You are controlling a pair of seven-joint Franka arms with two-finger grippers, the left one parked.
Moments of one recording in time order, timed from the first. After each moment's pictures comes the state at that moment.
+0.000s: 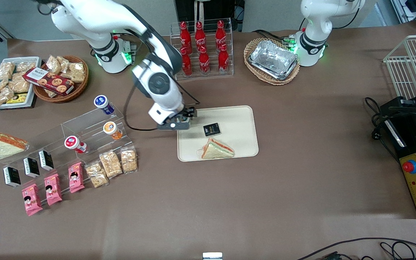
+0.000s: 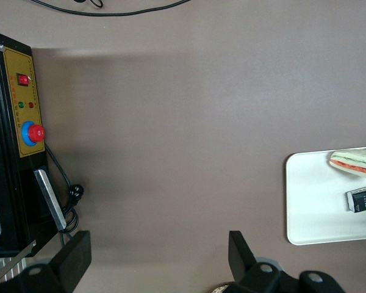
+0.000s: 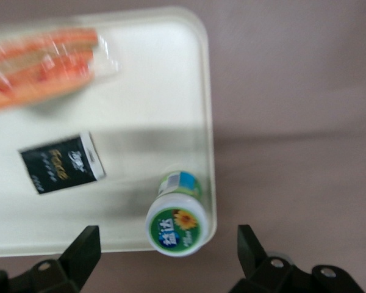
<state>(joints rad) 0.40 0.29 0.31 -2.03 0.02 2.27 0.73</state>
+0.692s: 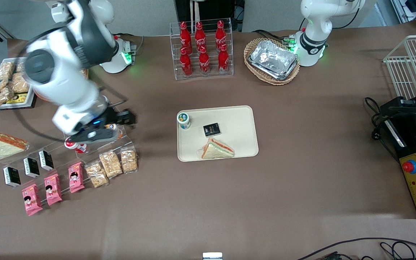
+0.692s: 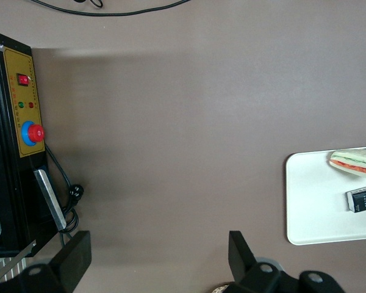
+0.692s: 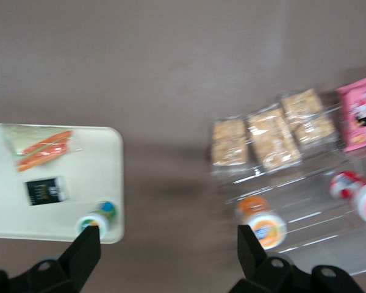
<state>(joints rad) 0.05 0.13 0.30 -1.68 0.02 1.79 0.28</state>
